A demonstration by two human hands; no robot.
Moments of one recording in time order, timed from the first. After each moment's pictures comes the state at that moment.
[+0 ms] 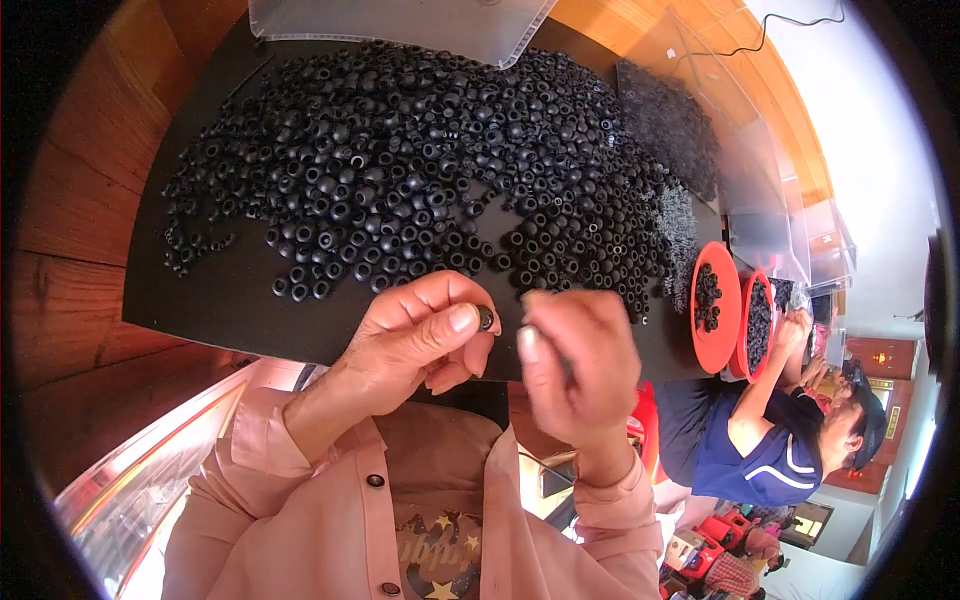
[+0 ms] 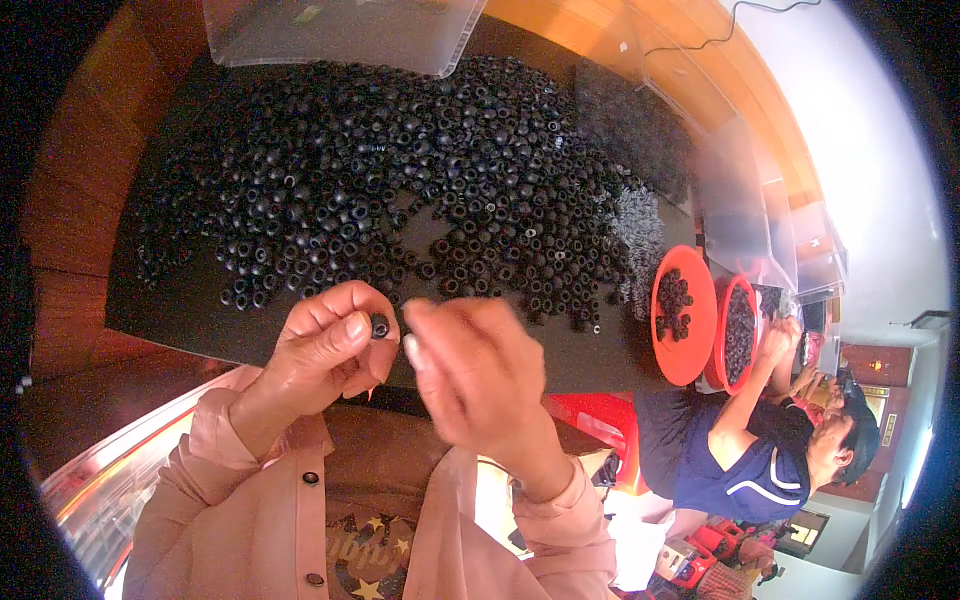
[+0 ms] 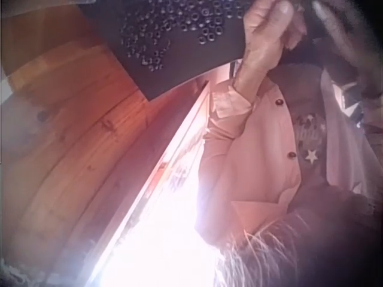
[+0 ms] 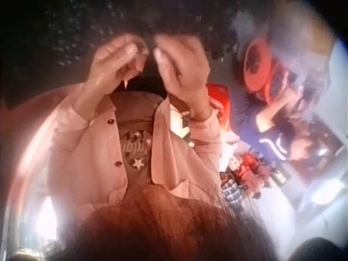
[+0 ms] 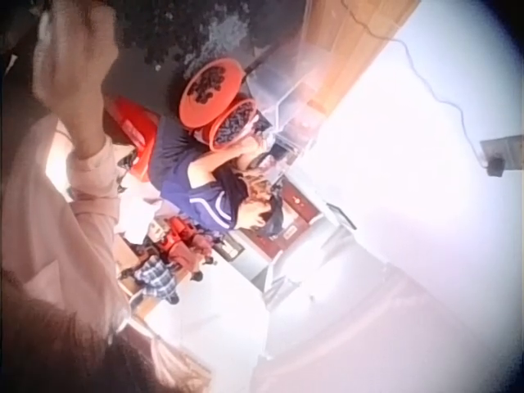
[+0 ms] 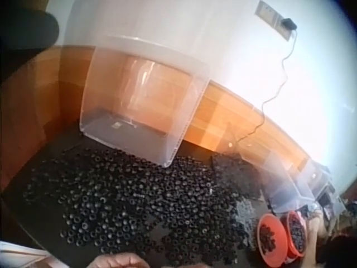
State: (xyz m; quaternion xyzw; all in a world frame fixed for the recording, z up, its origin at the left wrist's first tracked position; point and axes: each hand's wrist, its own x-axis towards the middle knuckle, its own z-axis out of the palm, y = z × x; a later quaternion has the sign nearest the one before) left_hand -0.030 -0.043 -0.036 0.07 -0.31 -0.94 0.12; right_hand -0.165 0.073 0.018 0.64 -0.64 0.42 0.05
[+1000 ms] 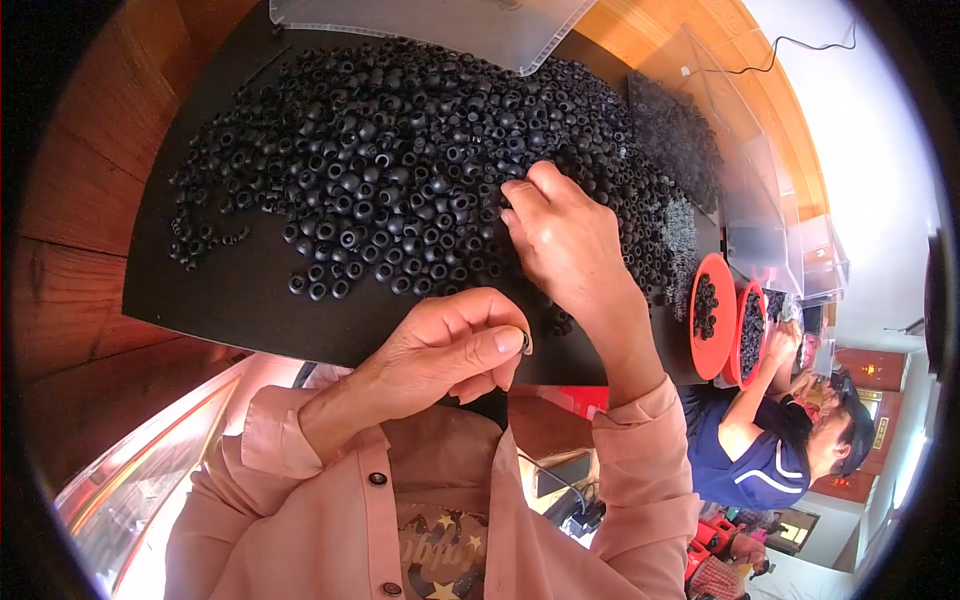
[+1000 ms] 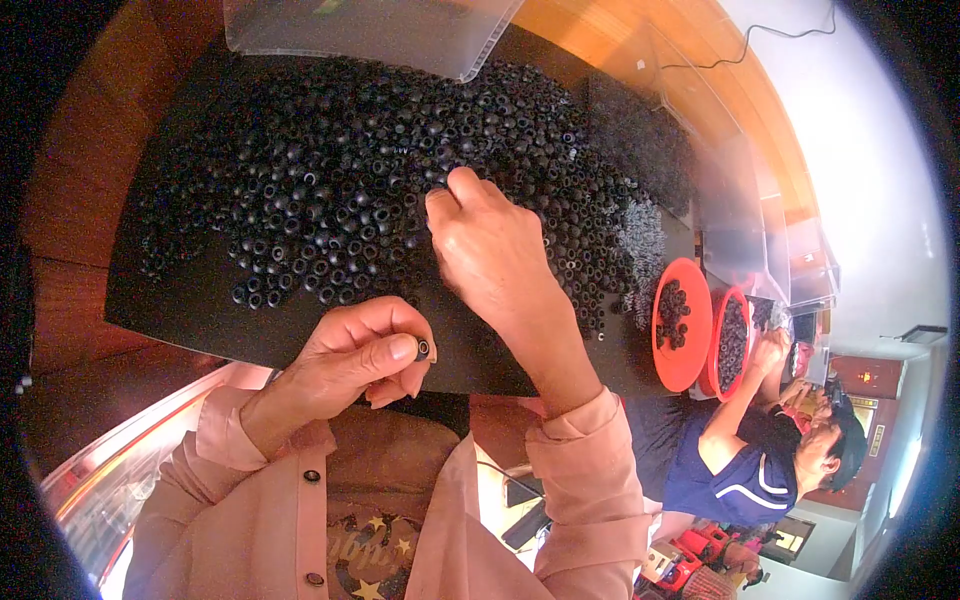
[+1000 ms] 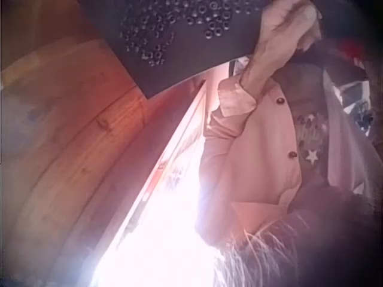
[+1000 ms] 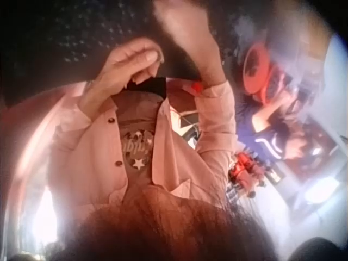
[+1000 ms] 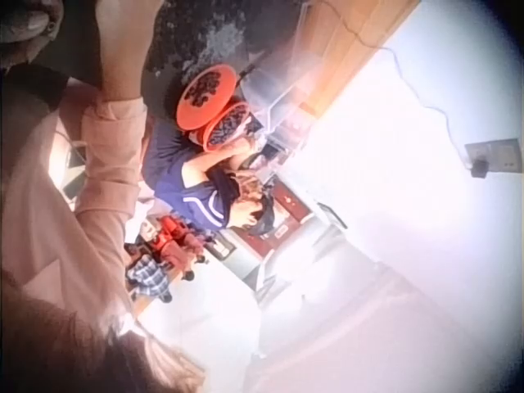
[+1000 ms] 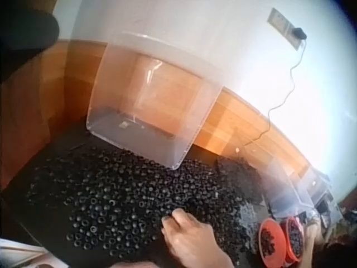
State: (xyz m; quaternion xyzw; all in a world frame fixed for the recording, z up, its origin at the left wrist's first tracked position) left_hand -0.040 -0.045 -0.033 0.07 -0.38 -0.92 0.09; right_hand -0.223 -0.011 0.006 0.71 -0.70 0.07 0.10
